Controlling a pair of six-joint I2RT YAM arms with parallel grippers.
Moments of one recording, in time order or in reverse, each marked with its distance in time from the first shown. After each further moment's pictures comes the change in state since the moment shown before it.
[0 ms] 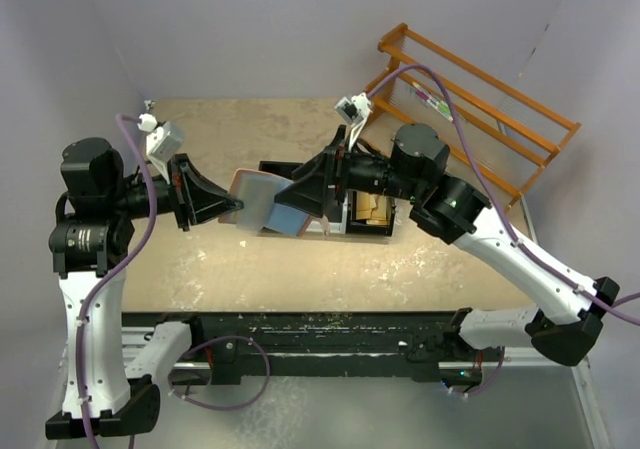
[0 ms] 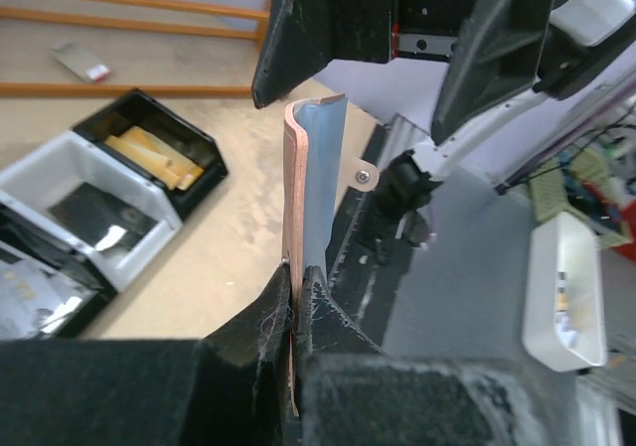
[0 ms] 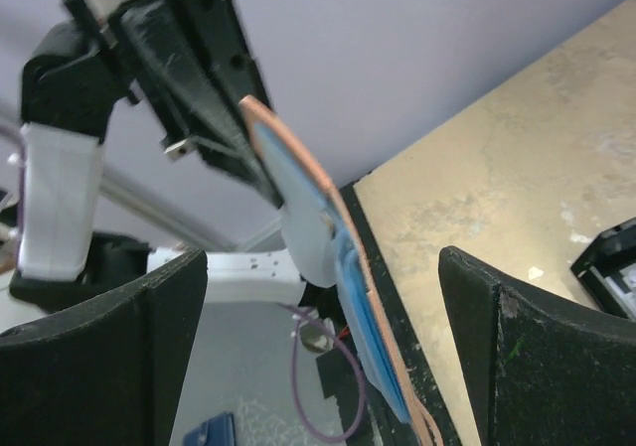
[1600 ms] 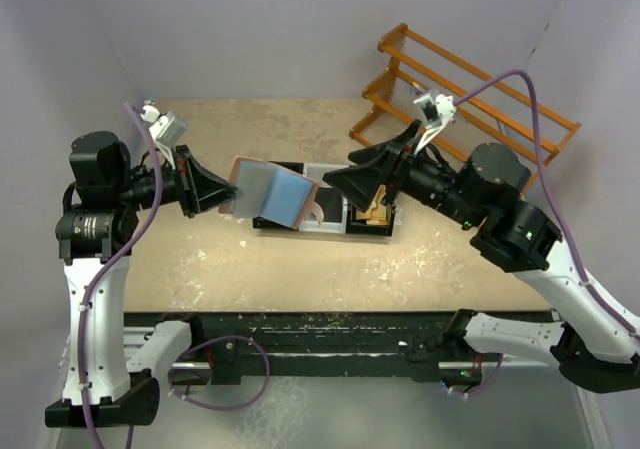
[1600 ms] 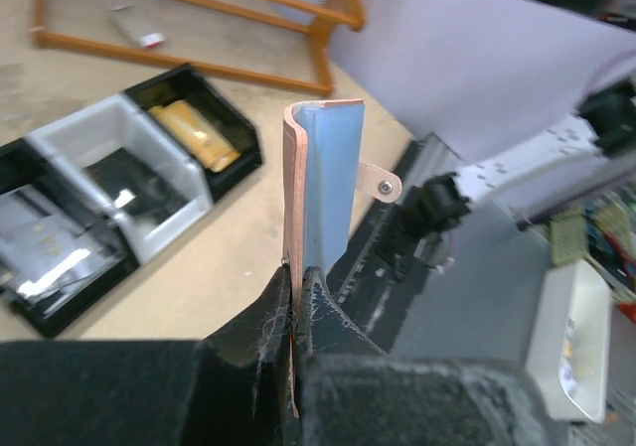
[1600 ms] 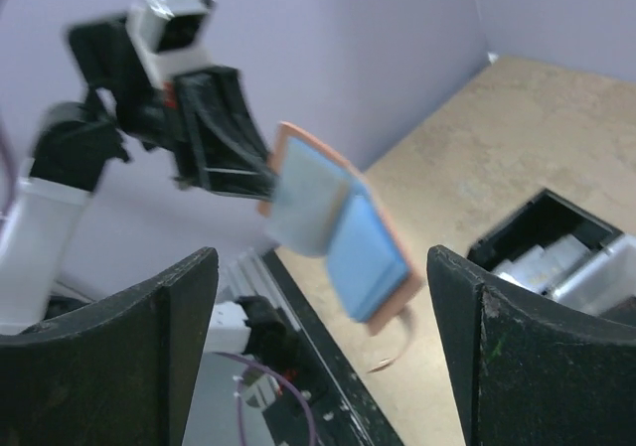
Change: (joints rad) left arm 0.000 0.027 -0.012 0.008 -0.100 -0.045; right arm 0.026 -0.208 0.037 -0.222 0.389 -0.106
